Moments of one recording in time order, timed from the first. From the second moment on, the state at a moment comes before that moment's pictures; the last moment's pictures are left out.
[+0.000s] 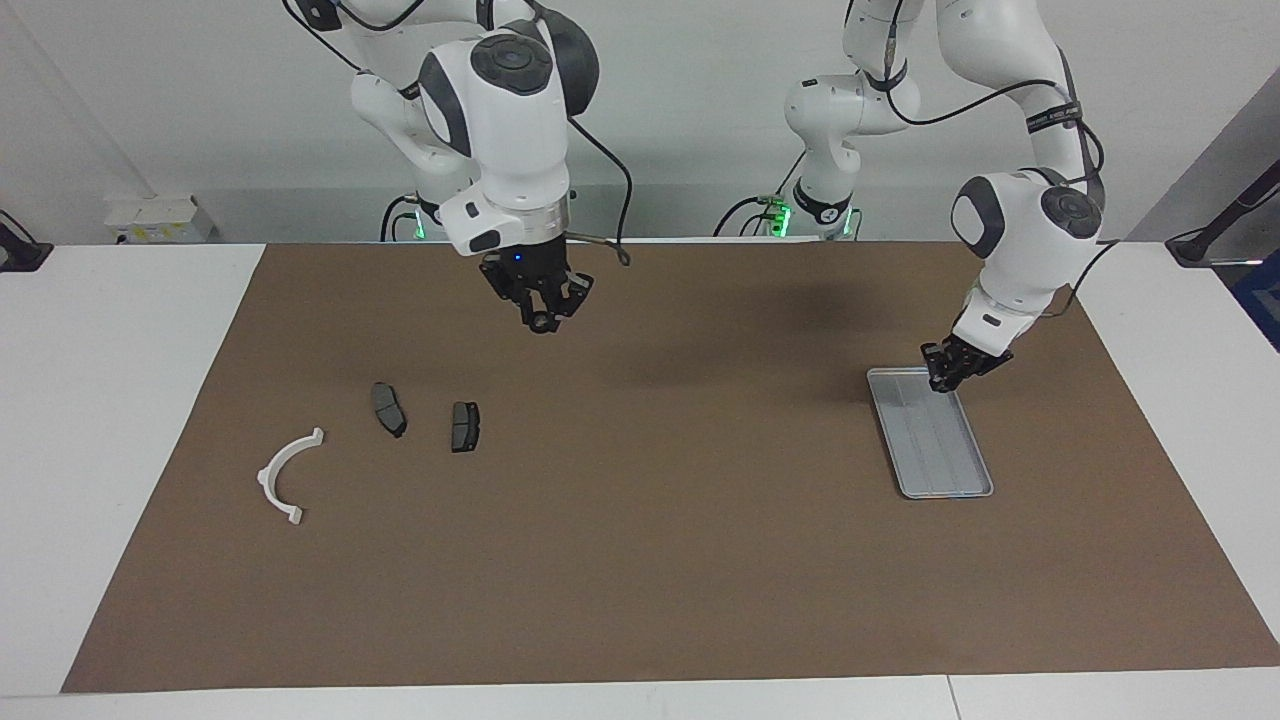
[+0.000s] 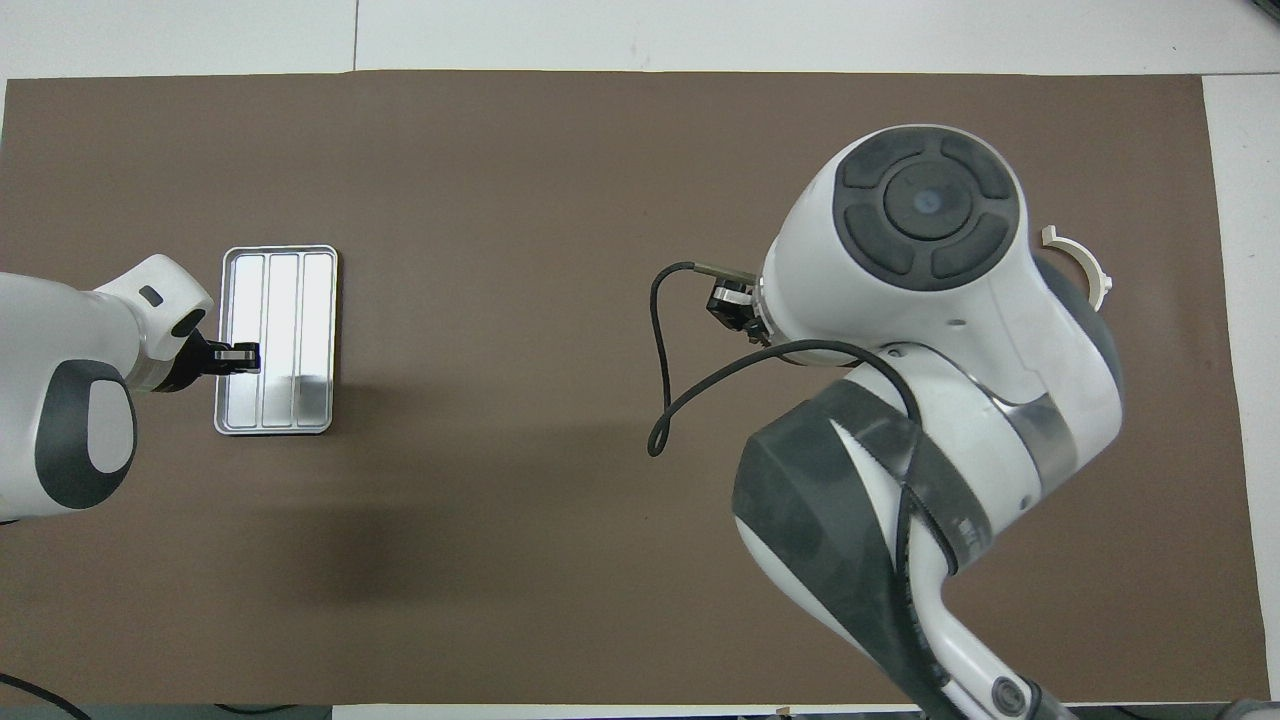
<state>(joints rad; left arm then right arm) -0.04 0.05 0.06 -2.22 -0.03 2.32 0.09 -0.21 0.23 0.82 -1.57 -0.20 1.72 1.04</state>
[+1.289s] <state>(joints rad) -0.05 0.10 0.06 -2.29 -0.03 2.42 0.08 -0.03 0.50 0.80 -1.70 -0.38 2.03 1.37</state>
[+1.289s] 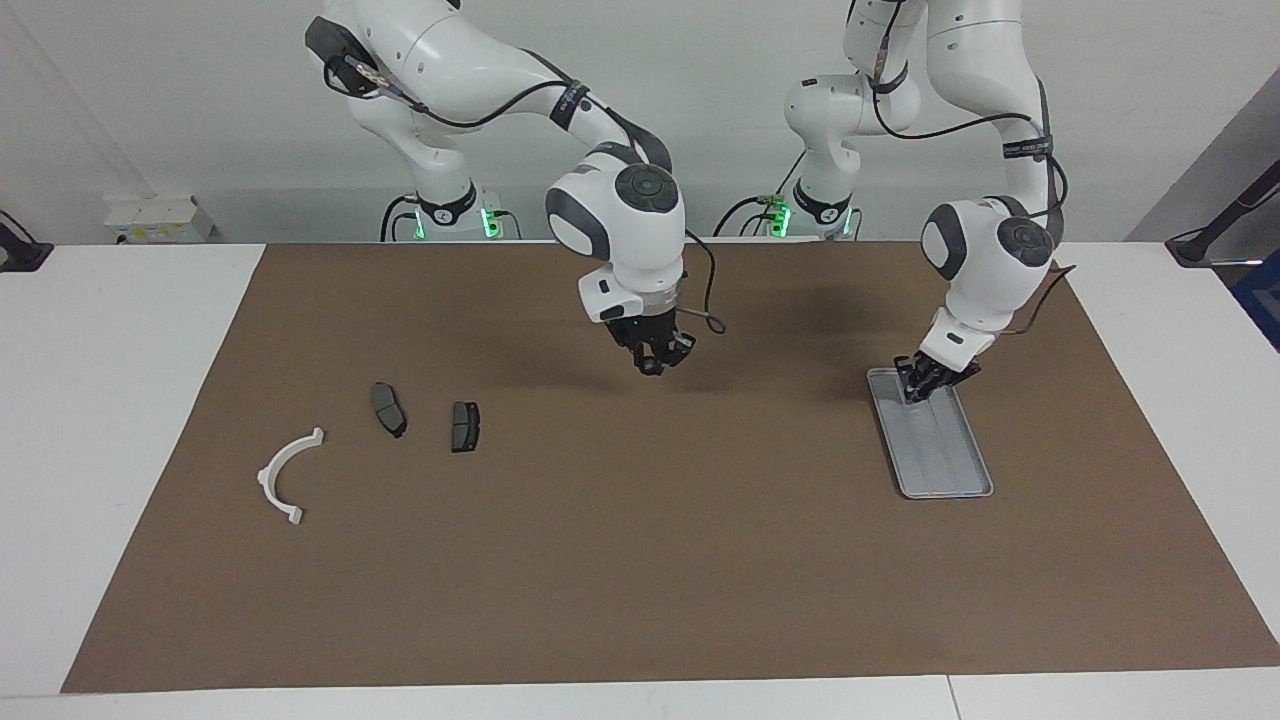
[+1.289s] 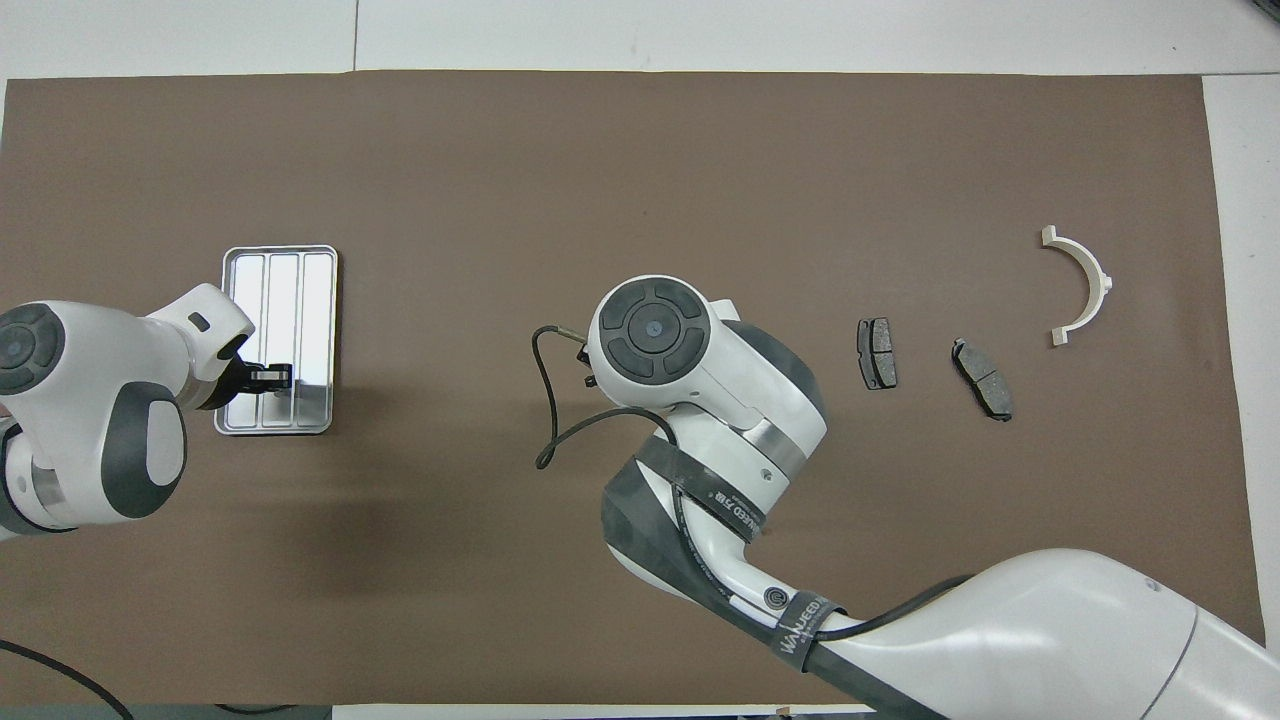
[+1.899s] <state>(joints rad) -0.05 0.12 0.06 -2.30 -0.03 2.44 0.08 0.00 0.62 0.80 -1.71 -0.57 2.06 1.46</state>
